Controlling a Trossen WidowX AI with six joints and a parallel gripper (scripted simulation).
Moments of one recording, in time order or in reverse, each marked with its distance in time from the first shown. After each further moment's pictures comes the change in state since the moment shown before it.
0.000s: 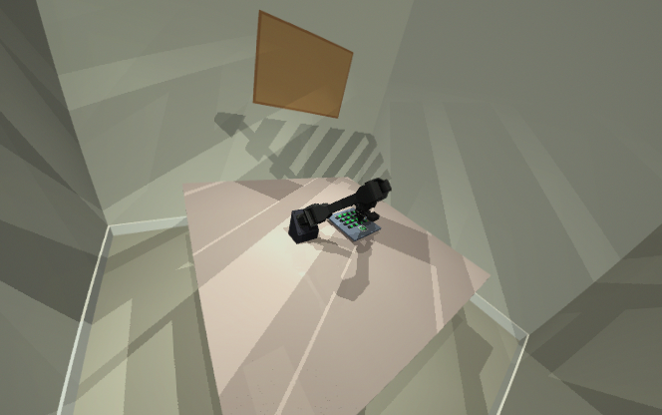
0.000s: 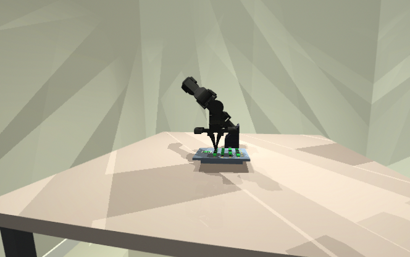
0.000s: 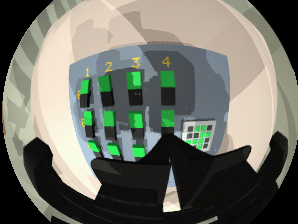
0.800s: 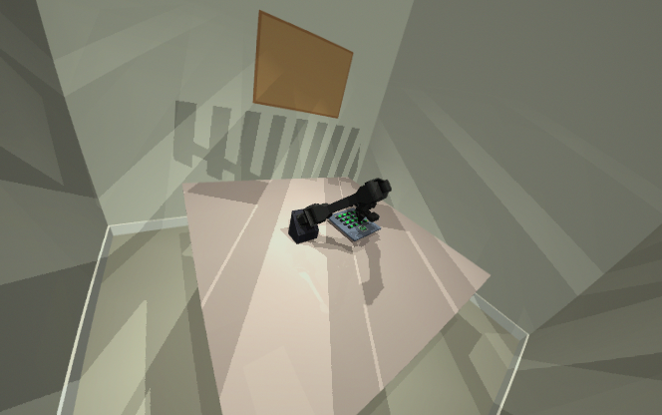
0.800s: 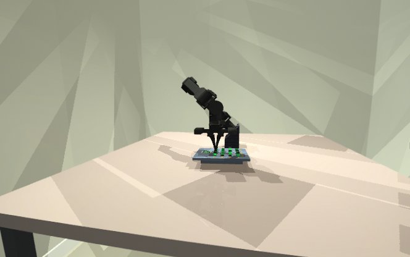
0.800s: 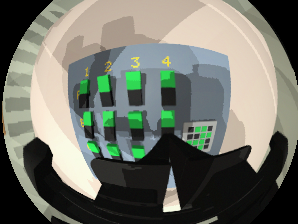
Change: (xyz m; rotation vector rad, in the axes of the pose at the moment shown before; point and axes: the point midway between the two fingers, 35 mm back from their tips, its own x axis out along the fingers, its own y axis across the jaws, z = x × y) arm 0.002 0.000 0.000 0.000 0.000 0.000
